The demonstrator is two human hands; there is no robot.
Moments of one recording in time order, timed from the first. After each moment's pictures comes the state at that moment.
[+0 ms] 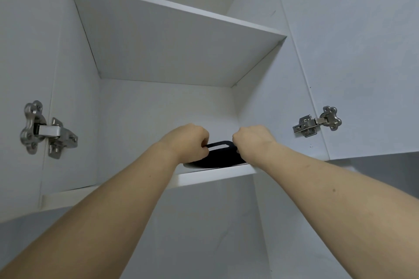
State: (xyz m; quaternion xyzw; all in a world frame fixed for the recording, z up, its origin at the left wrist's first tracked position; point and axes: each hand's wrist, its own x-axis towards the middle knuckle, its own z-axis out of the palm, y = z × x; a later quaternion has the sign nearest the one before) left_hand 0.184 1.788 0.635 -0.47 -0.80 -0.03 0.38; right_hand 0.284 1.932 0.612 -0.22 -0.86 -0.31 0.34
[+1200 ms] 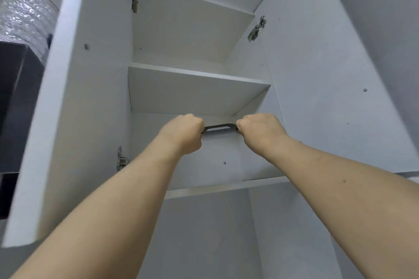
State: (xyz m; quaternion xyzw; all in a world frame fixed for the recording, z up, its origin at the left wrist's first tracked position) left_hand 0.363 1.674 0.674 -0.37 -0.77 0.00 0.53; right_hand 0.467 1.836 0.650 -0.17 -0.78 -0.33 0.50
